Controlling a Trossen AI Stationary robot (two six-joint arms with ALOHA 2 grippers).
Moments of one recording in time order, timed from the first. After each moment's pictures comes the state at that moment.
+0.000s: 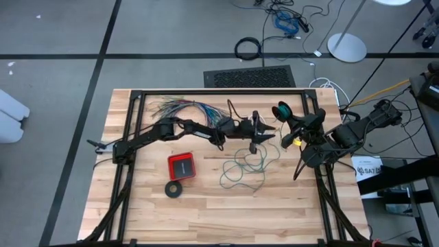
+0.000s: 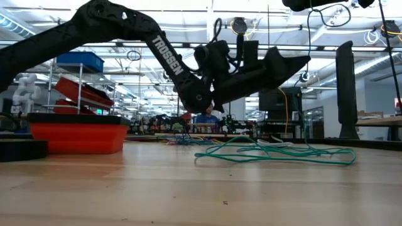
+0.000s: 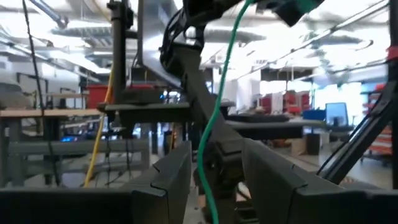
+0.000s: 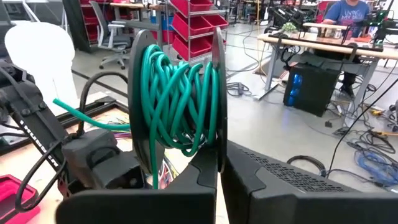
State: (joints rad) left arm 0.18 2.55 1.67 1.30 0.35 -0.07; right arm 0.50 0.95 1.02 -0.97 1.33 0.93
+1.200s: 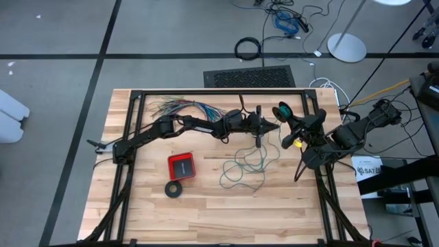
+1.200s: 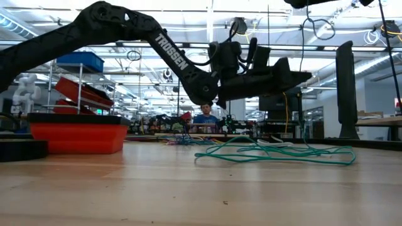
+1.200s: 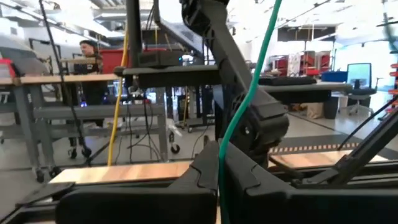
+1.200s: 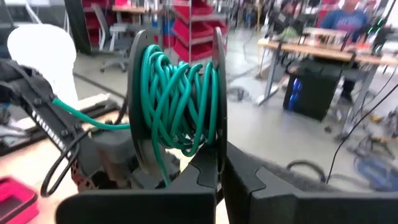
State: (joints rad) left arm 0.22 2.55 1.78 1.00 0.35 0.01; right arm 0.53 0.95 1.02 -0.97 1.37 0.92
